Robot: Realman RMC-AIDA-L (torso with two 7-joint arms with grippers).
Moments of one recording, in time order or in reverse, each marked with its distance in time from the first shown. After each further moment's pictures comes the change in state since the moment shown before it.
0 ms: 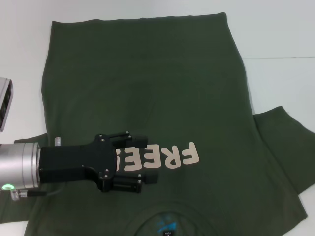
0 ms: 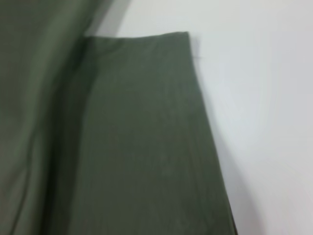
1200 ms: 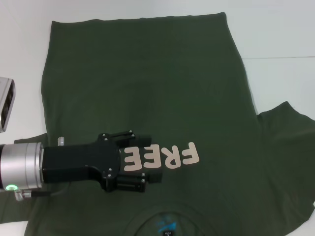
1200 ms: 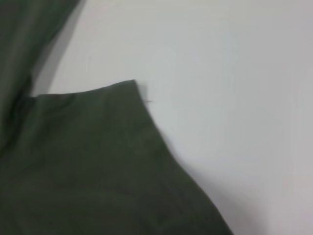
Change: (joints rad) left arm 0.001 -0.011 0.000 -0.002 -0.012 0.001 0.000; right arm -0.017 -0.015 0.004 -0.001 0.000 0.157 0.013
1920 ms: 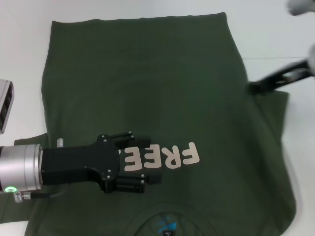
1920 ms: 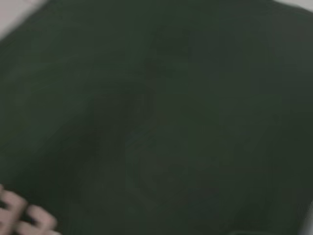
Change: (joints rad) left arm 0.007 -0.001 -0.002 -0.001 -0.003 0.004 0.003; right arm 0.190 0.098 -0.094 -0.131 0.249 -0.146 -0.043
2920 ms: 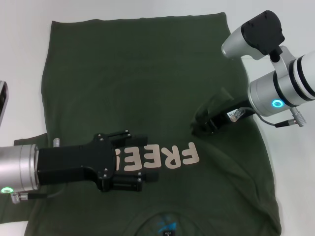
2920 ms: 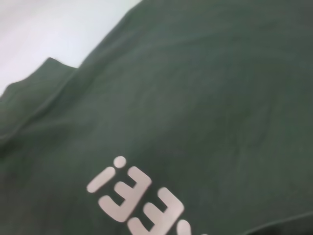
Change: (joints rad) left arm 0.006 0.000 -0.024 0.002 0.000 0.014 0.001; right arm -0.026 0.009 -0.312 0.157 0.269 0.114 -0.015
